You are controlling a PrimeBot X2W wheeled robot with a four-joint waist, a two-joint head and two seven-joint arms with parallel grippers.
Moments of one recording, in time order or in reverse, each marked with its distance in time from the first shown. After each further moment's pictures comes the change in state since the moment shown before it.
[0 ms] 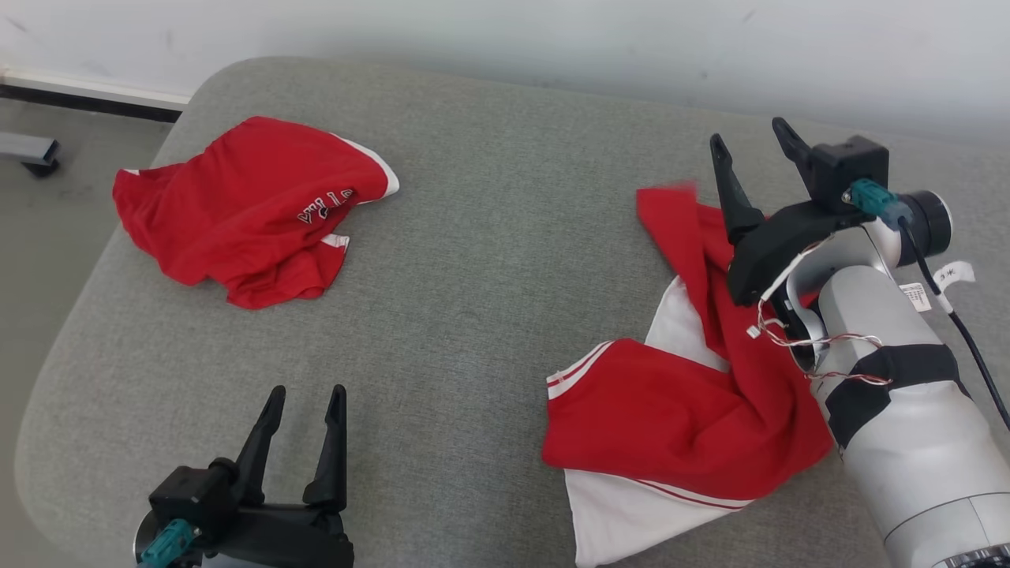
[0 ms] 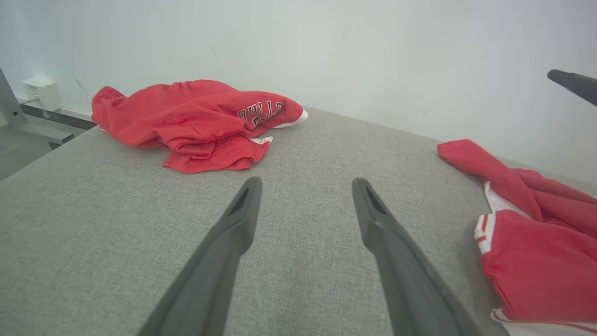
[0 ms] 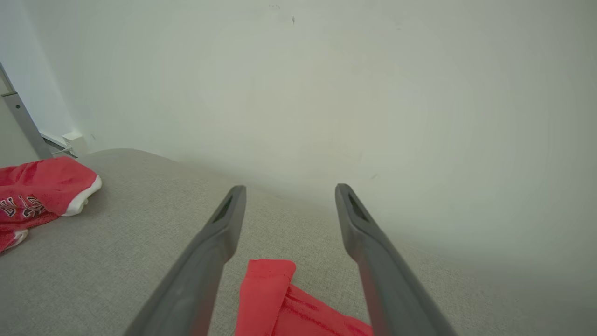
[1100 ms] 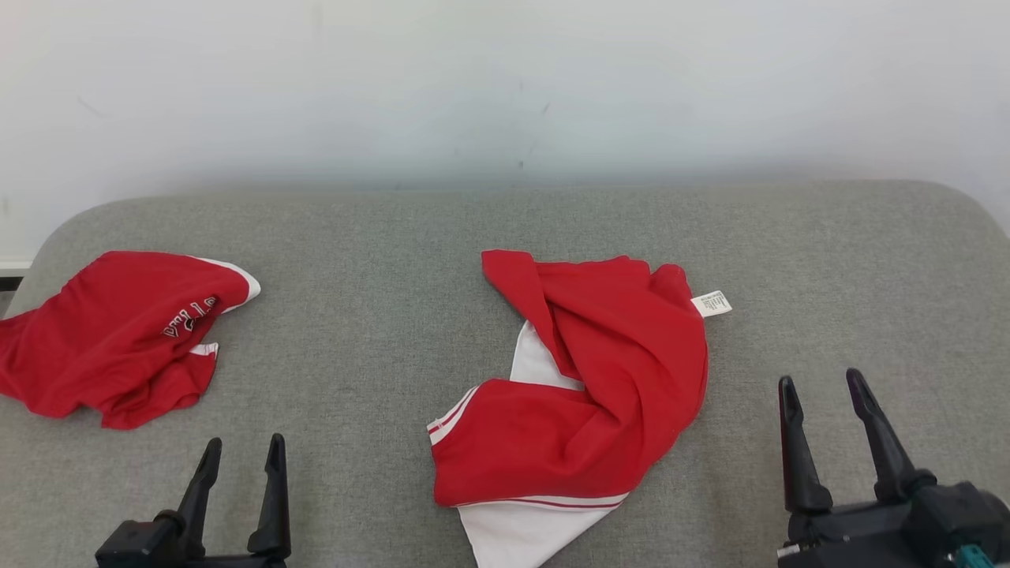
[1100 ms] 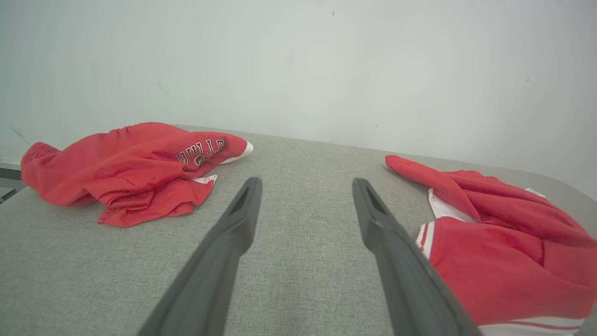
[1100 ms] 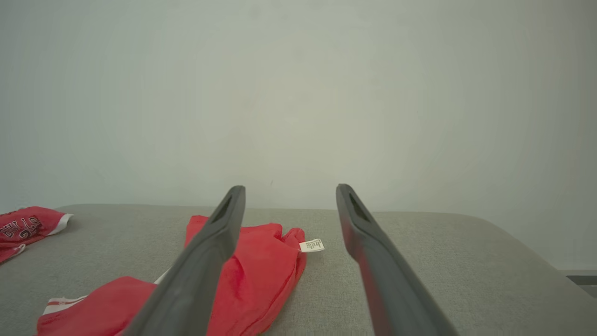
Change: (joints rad) left arm 0.109 0.021 0.123 -0.031 0.070 0.000 0.000; right arm 0.909 0.069 -0.186 -0.877 -0.006 0.000 -0.098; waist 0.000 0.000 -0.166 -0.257
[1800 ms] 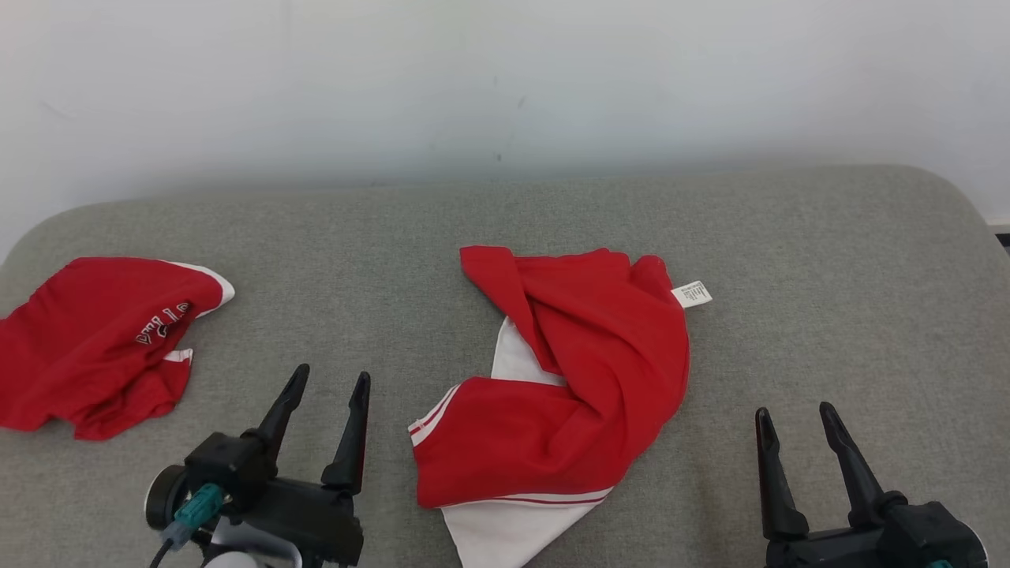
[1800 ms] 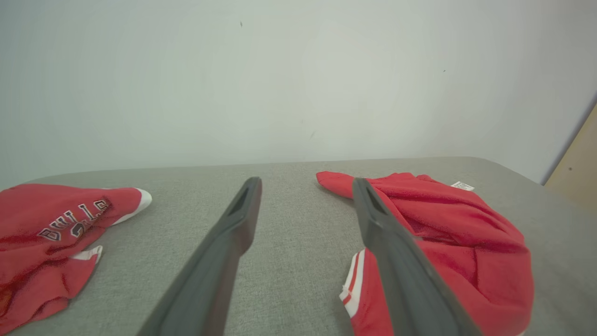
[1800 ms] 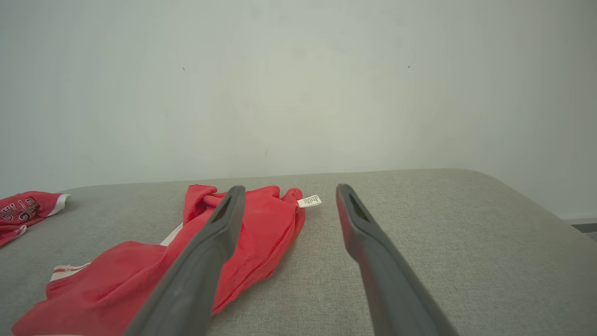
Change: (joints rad) left arm -0.171 0.044 -0.197 0.071 -0.015 0.000 0.000; right arm 0.040 0.034 0.017 0.046 0.015 0.000 0.000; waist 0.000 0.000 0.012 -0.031
